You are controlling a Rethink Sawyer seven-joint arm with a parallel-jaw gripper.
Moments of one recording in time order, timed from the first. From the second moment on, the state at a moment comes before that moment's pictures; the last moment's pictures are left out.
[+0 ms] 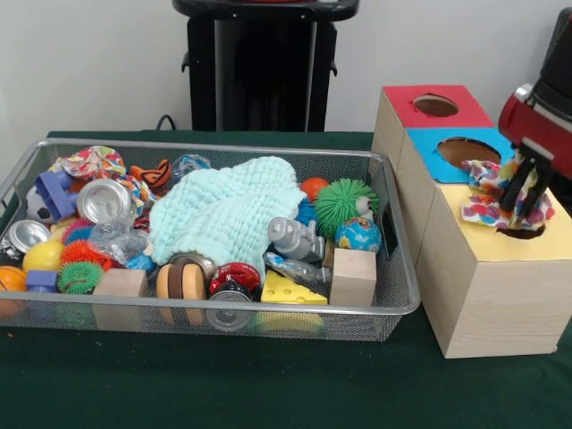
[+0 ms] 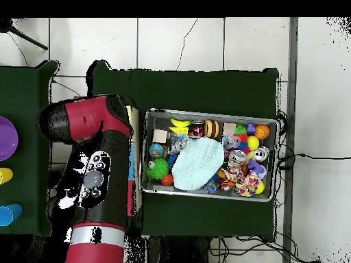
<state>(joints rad) 0.29 -0.34 -0.28 1.04 0.01 0.92 2.81</state>
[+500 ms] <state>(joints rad) 0.30 -0.21 -0.33 0.97 0.03 0.82 2.81</state>
